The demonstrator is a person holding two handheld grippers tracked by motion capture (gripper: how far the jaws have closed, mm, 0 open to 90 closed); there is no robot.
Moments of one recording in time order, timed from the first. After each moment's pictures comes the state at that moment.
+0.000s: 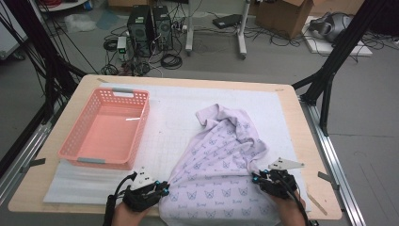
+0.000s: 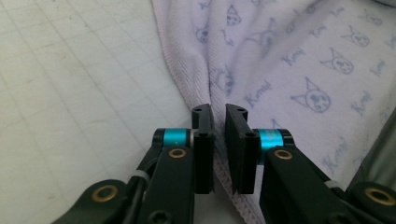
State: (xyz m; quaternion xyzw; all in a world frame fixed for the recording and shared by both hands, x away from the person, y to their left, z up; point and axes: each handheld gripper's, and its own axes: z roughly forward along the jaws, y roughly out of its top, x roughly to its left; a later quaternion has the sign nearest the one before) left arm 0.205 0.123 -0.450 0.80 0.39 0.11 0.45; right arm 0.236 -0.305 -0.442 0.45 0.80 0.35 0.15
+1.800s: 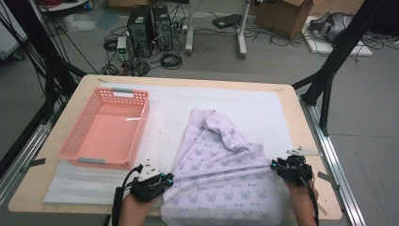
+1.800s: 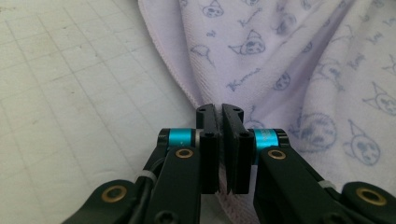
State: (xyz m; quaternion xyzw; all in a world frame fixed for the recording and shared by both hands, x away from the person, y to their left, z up) left arm 0.225 0.110 -0.450 0.79 0.40 0.13 0.45; right arm 0.269 -0.351 -0.439 0.54 0.75 0.31 0.21
